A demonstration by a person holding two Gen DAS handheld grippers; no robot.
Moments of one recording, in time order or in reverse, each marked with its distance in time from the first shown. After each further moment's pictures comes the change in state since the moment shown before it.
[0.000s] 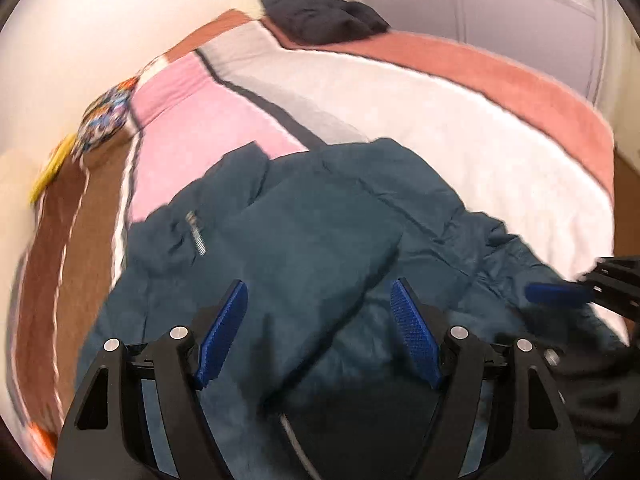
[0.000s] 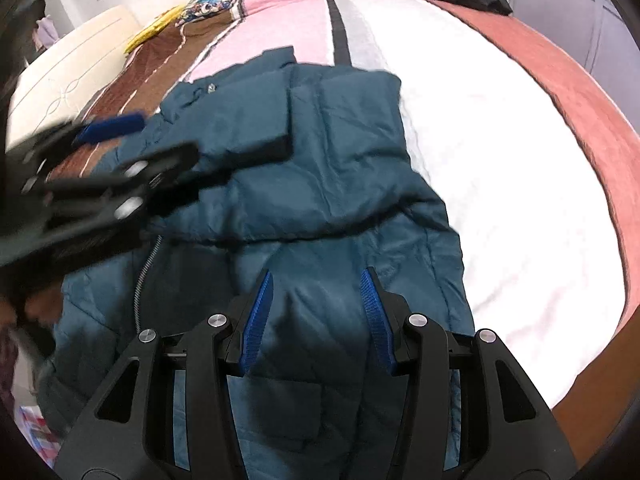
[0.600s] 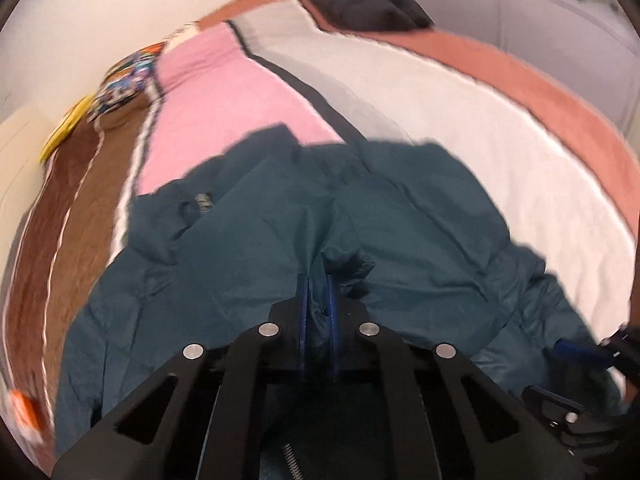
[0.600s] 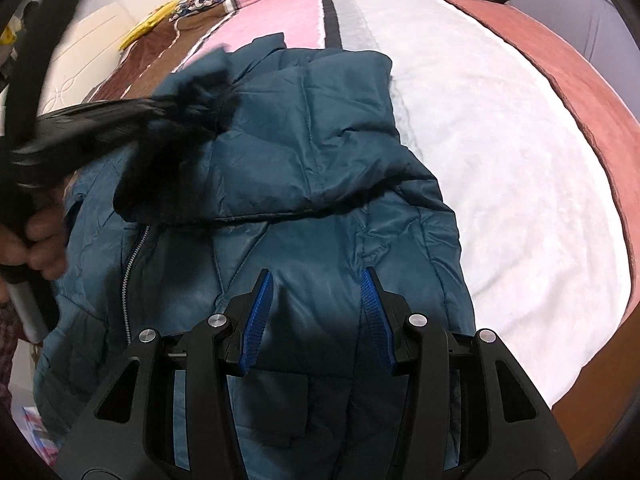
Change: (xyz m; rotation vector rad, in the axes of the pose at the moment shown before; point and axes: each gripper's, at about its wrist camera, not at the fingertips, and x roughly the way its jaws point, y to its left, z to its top) left arm 0.009 0.031 0.001 -0.210 0.012 0.042; right arm 0.008 -0.007 -0.007 0.010 0.020 -0.012
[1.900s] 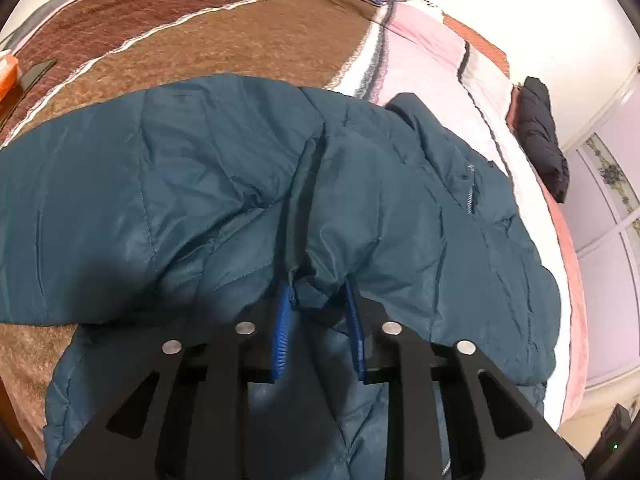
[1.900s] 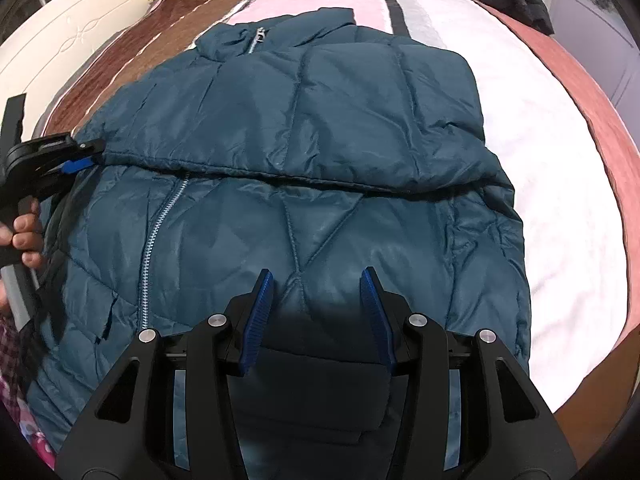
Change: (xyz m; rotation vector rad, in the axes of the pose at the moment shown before) left arm 0.008 0.213 -0.163 -0.876 0.048 -0.042; right arm 0.022 0.072 -0.017 -0.174 0.064 -0.034
